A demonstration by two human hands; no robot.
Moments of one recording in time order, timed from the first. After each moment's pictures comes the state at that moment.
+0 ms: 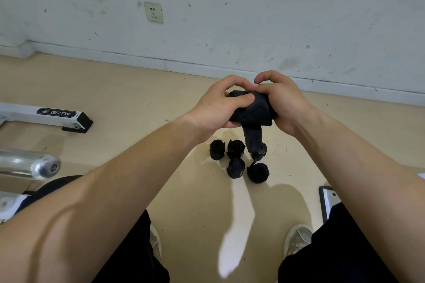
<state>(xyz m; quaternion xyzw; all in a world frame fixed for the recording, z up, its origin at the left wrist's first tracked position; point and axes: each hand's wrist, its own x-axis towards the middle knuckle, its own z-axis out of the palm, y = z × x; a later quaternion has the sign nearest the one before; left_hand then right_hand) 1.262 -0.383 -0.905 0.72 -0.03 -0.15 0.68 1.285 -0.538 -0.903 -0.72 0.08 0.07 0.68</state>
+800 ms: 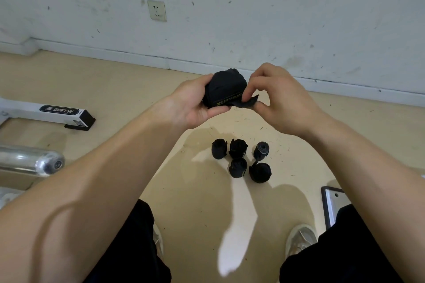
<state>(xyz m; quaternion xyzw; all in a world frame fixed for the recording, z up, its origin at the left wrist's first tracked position) 1.282 -0.351 -0.897 0.55 0.22 -0.18 0.79 1.267 -0.545 -0.894 -0.93 -0.25 -0.09 0.26</state>
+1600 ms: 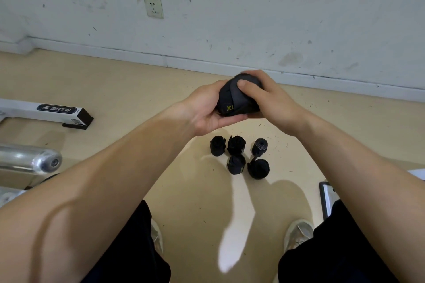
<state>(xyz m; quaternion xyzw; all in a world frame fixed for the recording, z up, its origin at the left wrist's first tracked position) 1.264 -0.374 -0.903 0.55 0.18 -0.24 0.78 1.274 -0.531 -0.914 -0.78 -0.06 0.11 0.62</state>
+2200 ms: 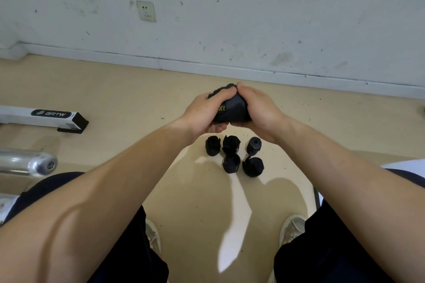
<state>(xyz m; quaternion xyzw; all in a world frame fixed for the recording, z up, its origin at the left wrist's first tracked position) 1.265 -0.378 -0.933 0.72 0.07 -0.19 0.67 1.266 -0.524 -0.929 -0.70 0.05 0.15 0.70</state>
